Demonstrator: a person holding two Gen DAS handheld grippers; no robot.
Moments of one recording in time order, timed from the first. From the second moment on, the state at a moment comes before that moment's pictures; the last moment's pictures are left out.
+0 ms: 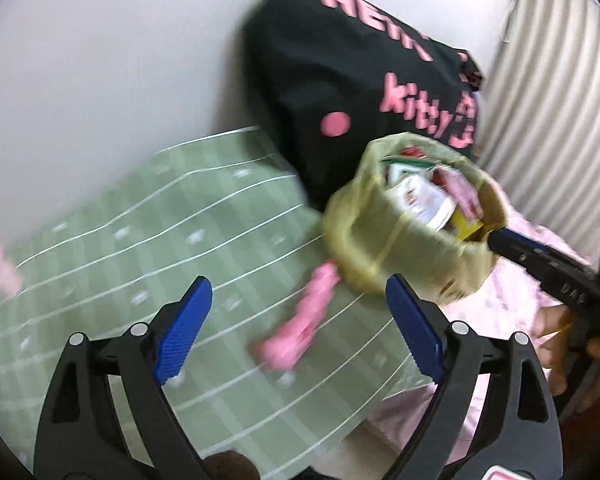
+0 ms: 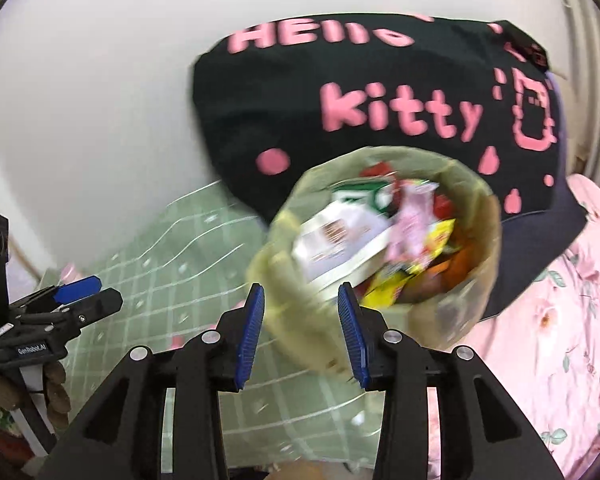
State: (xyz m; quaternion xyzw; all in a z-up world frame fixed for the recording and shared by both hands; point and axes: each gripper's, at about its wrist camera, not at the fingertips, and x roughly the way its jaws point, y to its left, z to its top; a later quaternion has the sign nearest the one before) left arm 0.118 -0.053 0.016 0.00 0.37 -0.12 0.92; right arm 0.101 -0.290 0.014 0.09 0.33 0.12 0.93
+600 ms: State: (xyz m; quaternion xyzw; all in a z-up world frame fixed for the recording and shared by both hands) left arm 0.021 -0.038 0.041 0.01 0.30 0.01 0.95; right arm 0.025 -0.238 0.031 0.04 0.29 0.15 0.94
